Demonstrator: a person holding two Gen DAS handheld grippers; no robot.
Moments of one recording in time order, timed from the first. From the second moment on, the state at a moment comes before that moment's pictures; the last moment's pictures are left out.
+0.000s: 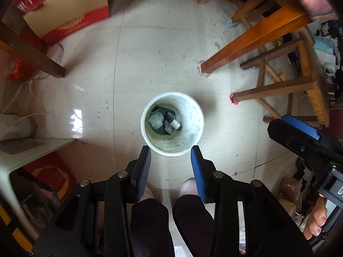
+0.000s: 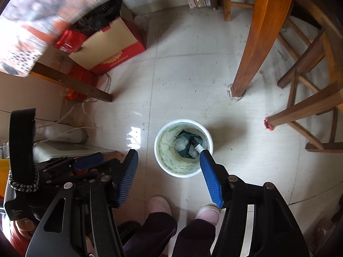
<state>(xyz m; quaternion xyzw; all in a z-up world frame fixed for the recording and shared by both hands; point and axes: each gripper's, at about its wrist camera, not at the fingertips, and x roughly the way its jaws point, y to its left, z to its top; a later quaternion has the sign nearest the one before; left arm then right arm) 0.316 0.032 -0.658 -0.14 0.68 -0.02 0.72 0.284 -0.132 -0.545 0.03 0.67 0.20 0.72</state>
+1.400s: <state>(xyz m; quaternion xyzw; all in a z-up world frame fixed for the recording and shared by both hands) 0.196 0.094 -0.071 -0.08 0.33 -0.02 0.94 0.196 -0.125 -0.035 0.05 0.32 0.17 0.93</state>
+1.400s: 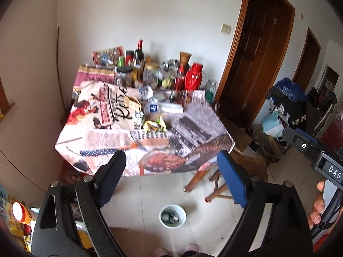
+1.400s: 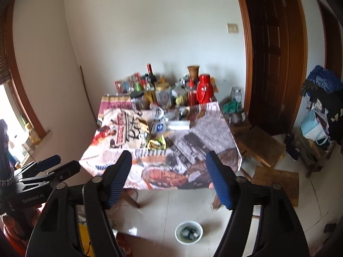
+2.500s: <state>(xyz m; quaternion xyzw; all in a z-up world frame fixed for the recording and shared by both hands) 0.392 0.047 -0.065 -0.10 0.33 0.09 0.93 0.387 -0.164 -0.041 0.01 0.32 0.27 0.91</state>
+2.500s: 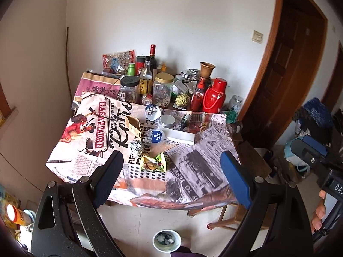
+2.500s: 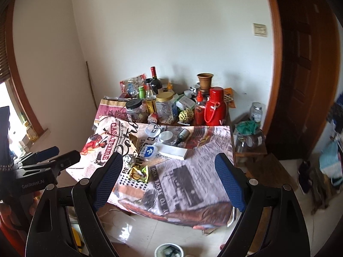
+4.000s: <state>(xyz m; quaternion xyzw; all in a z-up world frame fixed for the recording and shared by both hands) 0.554 0.256 -0.239 -0.16 0.53 0.10 0.83 0.520 0.064 -0.292 -0.06 0.60 0.25 0.75</state>
